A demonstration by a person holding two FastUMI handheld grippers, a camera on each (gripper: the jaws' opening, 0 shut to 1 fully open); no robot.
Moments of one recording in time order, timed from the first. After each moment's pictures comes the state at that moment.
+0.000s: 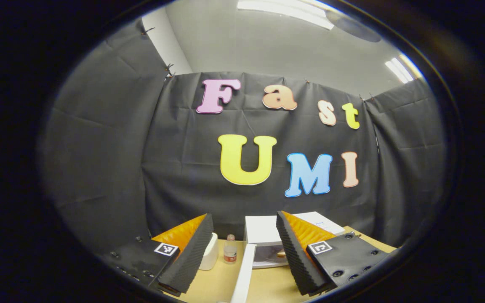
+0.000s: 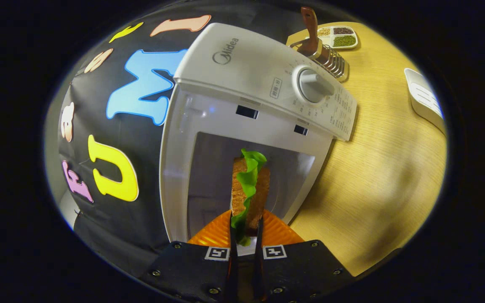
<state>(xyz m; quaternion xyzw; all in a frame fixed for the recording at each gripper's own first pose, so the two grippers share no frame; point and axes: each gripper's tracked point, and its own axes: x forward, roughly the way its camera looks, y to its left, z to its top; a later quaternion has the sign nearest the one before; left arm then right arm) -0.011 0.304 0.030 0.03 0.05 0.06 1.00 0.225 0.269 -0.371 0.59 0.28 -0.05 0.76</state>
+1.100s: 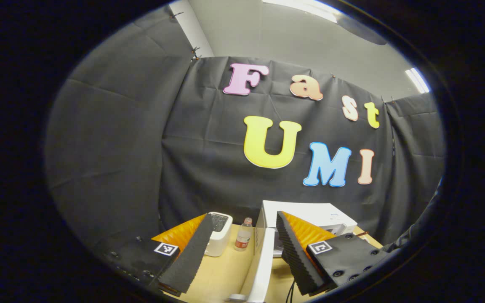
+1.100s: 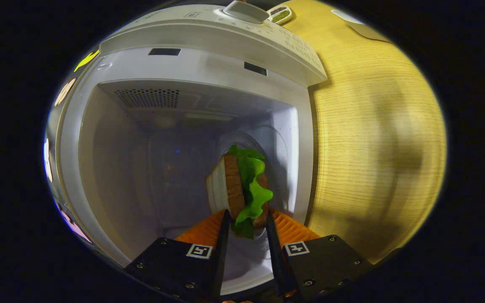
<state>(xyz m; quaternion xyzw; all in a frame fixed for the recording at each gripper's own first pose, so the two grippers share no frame) -0.031 0.359 -0.018 -0.03 0.10 0.10 0.99 0.268 0.311 -0.437 0.64 0.25 -0.17 0.70</state>
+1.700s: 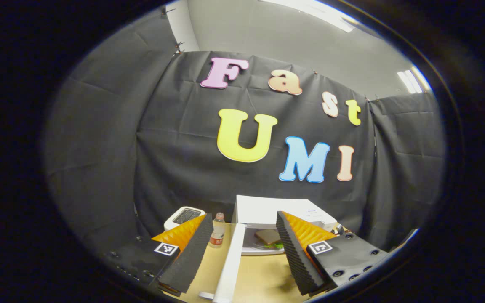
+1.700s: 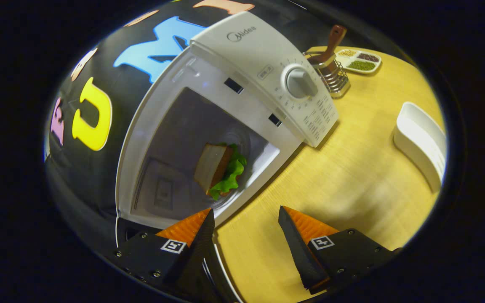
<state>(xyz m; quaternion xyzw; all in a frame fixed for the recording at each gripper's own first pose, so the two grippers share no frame) -0.010 0.287 -0.038 -0.03 0.10 0.02 0.99 0.143 0.230 -0.407 0.36 0.37 -0.02 0.86</state>
